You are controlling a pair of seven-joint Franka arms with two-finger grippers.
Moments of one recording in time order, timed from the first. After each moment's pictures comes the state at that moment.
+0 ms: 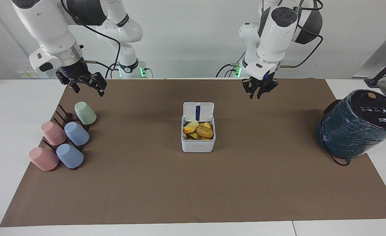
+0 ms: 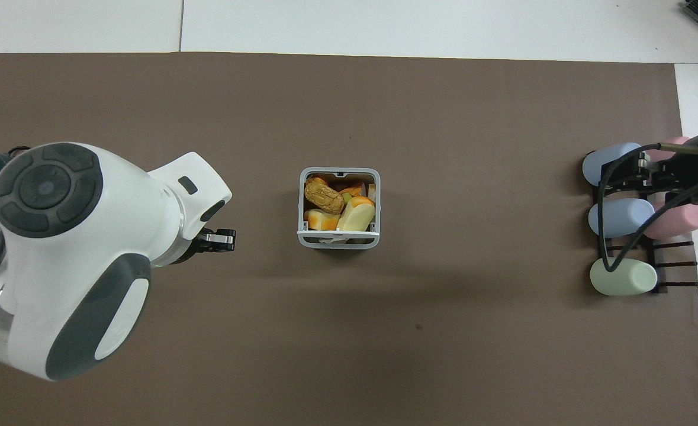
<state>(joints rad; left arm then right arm) -0.39 -0.10 -0.07 -1.91 0.01 1.79 -0.34 0.04 0.02 -0.01 -1.58 0.00 1.56 0.22</state>
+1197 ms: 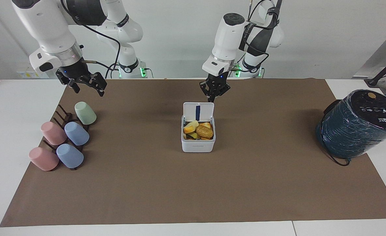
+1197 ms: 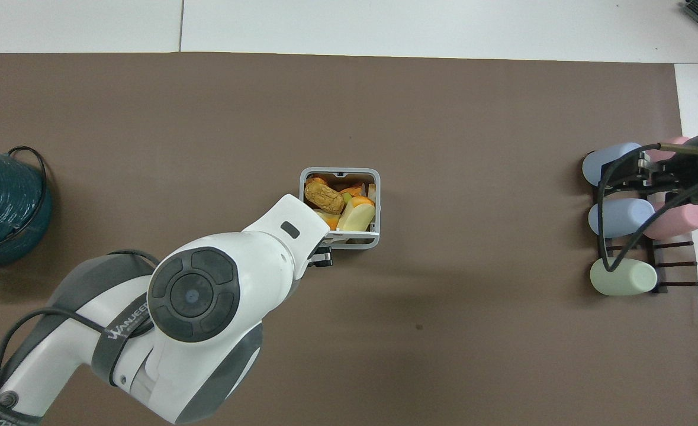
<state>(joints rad) -0.60 -0.06 -0.07 -2.04 -0.04 2.23 -0.69 0.04 0.02 -0.01 -1.58 0.00 1.56 0.22</state>
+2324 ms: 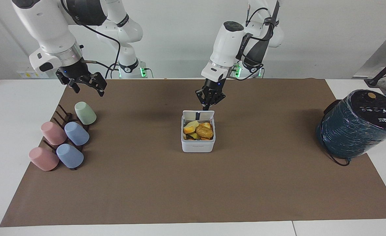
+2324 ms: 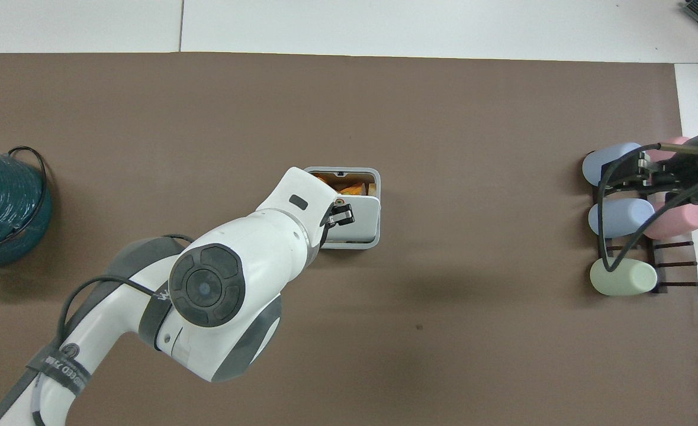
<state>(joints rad) -0.60 0.04 -0.07 -2.04 -0.07 2.54 -0.78 0.04 0.02 -0.01 -1.58 0.00 1.56 0.22</state>
